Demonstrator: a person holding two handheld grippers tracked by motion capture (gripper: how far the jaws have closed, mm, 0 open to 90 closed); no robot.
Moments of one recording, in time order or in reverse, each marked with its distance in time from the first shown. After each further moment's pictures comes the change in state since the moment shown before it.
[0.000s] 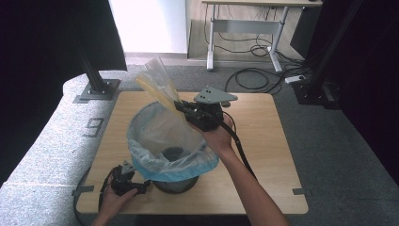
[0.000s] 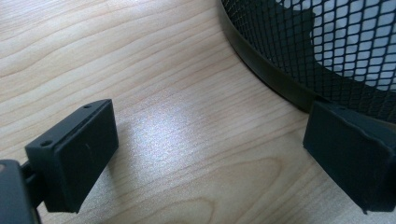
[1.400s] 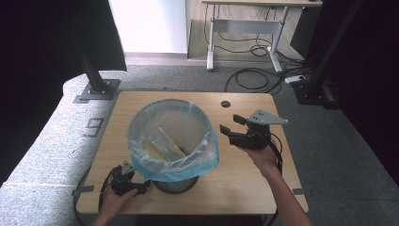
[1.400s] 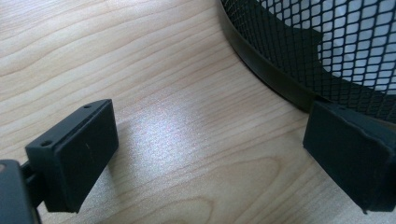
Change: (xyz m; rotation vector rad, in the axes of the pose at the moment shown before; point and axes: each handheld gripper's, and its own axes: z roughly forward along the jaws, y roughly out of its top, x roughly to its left) left arm -0.001 0.000 0.000 0.000 0.002 0.000; right arm -0.062 -0.086 -0.095 0.094 -0.169 0.113
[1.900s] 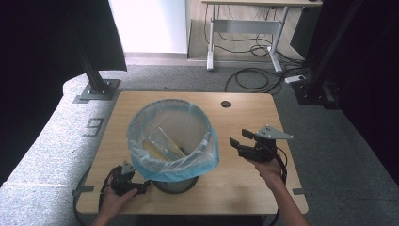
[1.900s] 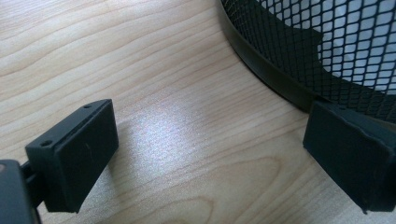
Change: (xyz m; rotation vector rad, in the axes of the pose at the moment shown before) left arm 0.000 0.000 0.000 0.000 0.000 0.000; right arm -0.024 -0.063 -0.004 0.036 -0.031 0.077
